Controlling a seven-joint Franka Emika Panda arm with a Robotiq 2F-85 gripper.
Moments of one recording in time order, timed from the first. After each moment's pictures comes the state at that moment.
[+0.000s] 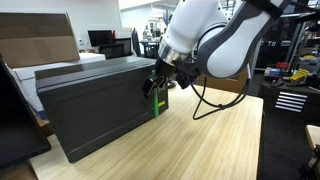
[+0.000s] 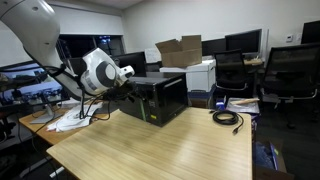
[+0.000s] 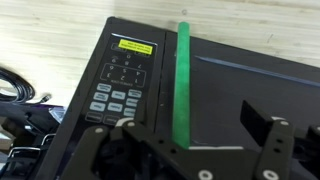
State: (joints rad) arm 0.17 0.32 -0.22 -2.27 -0.51 3.18 0.46
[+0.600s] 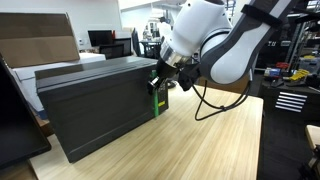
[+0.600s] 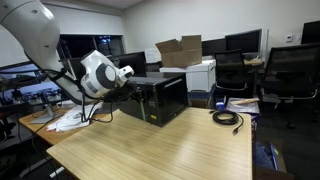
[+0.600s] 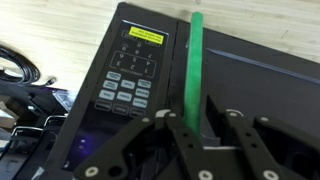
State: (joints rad) arm 0.40 0.36 -0.47 -2.29 -0.52 3.29 0.46
